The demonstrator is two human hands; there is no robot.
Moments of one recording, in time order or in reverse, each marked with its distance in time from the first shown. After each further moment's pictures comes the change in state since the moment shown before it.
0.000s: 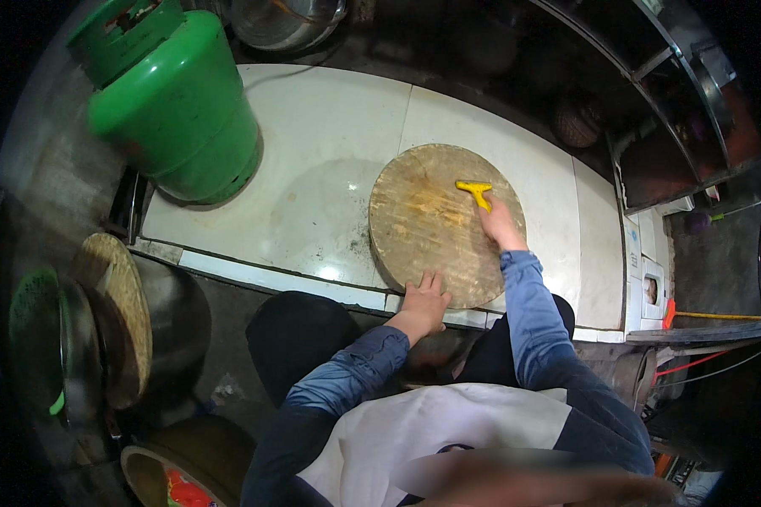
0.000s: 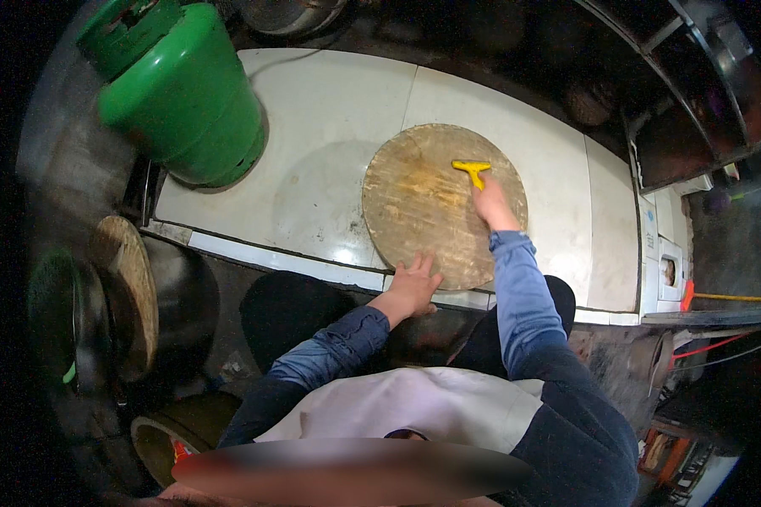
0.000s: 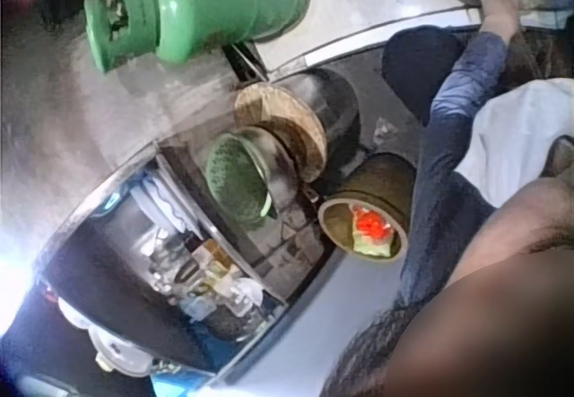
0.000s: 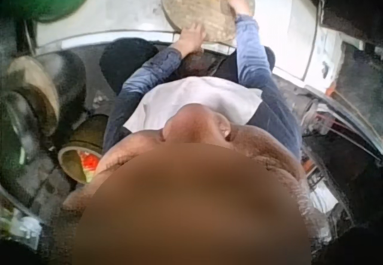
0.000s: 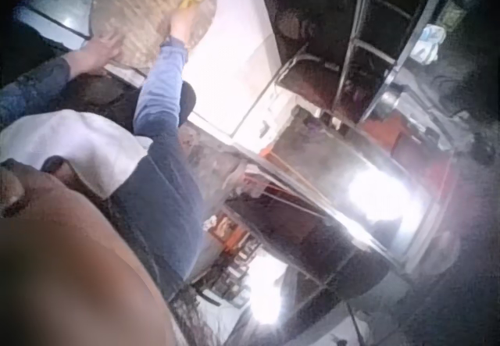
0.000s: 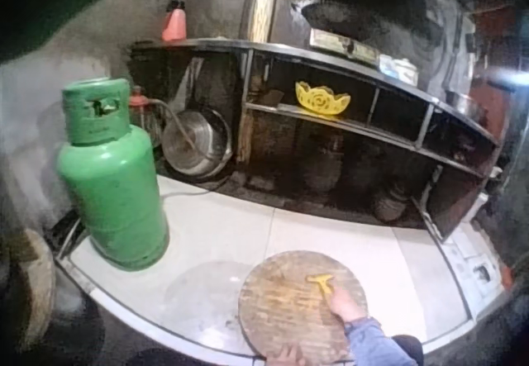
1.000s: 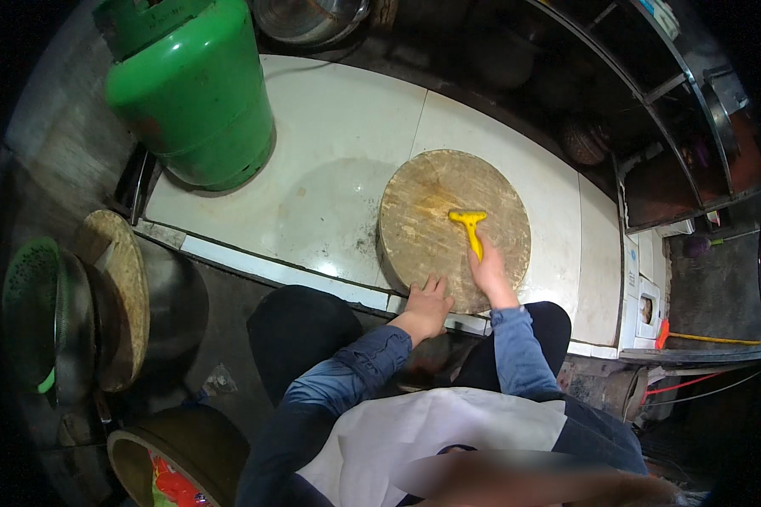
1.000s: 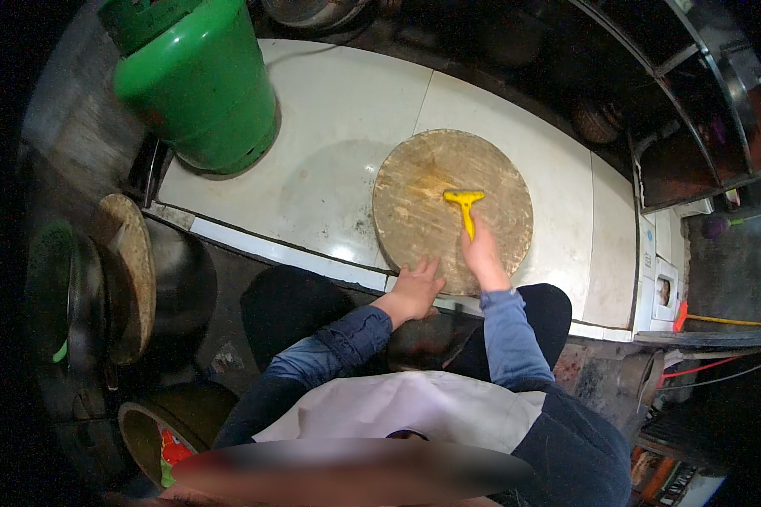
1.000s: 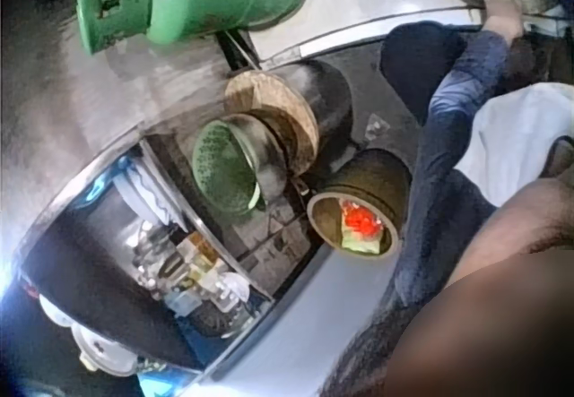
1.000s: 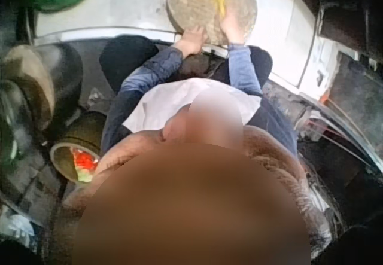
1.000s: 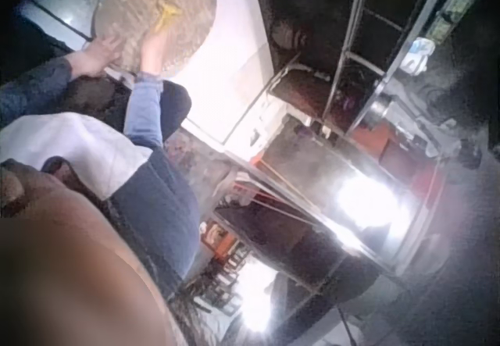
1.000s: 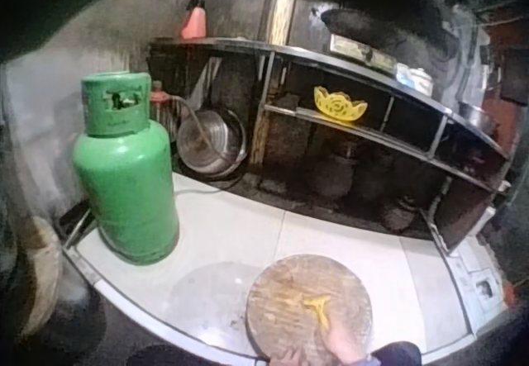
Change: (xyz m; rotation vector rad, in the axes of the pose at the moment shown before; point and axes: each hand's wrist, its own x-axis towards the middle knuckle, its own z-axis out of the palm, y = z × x) left_hand -0.007 -0.008 0.010 -0.040 0.064 0.023; right_hand -0.085 -0.016 0.030 0.100 0.047 -0.186
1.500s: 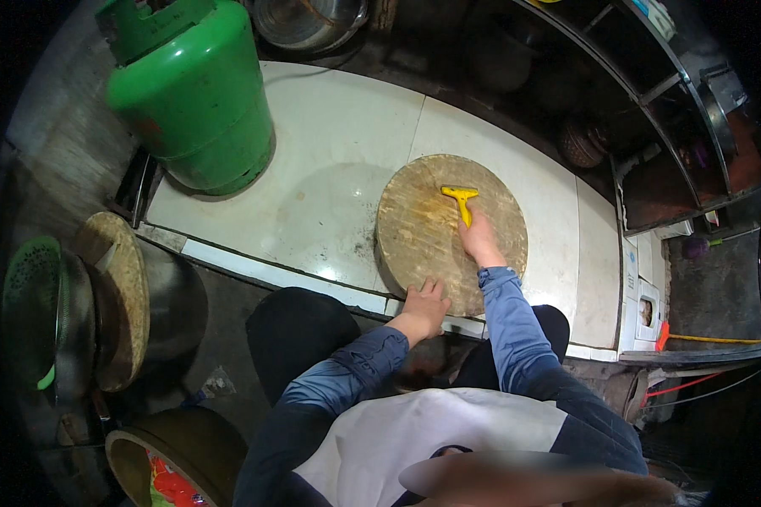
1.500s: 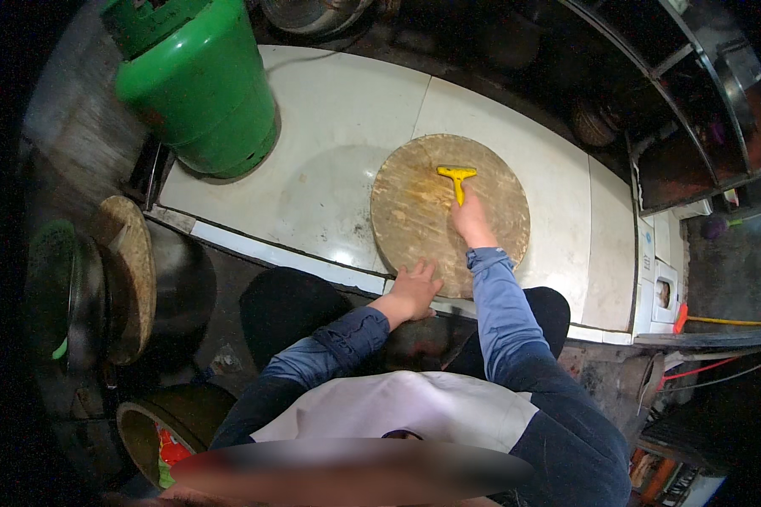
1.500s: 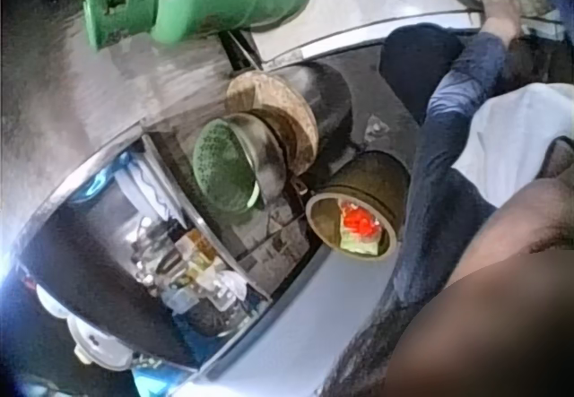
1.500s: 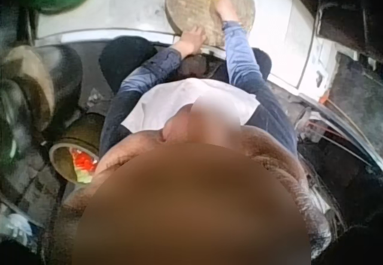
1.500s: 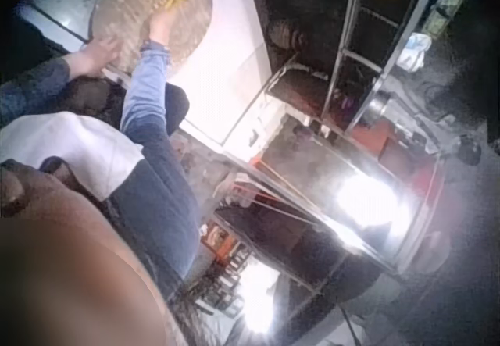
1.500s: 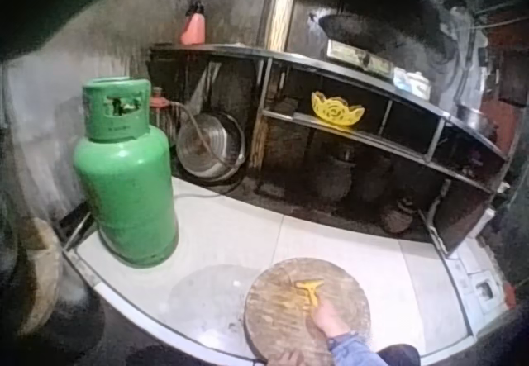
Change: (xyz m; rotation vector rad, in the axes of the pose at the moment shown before) left_hand 0.004 0.004 -0.007 0.008 -0.032 -0.023; right_hand 0.065 -0.029 0.002 -0.038 -0.057 0.168
